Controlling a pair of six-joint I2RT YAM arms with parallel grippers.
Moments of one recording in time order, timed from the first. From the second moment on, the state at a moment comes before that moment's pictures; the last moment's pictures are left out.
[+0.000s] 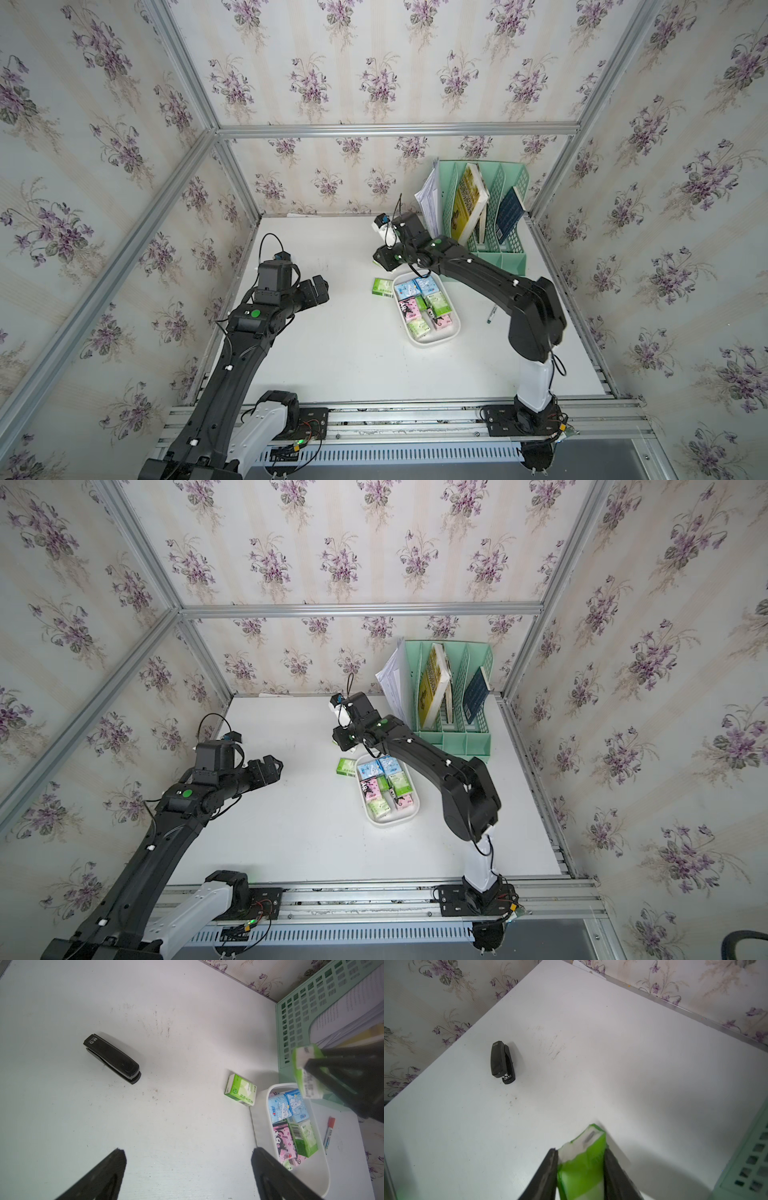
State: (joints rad) left arm -0.10 0.95 0.90 -0.73 0.10 -0.45; right arm 0.73 1.86 1.60 -0.47 -0.14 0.12
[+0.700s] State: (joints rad) left arm -0.10 0.98 0.88 -0.68 0.15 -0.48; right arm 0.64 1.58 1.10 -0.49 -0.13 0.44
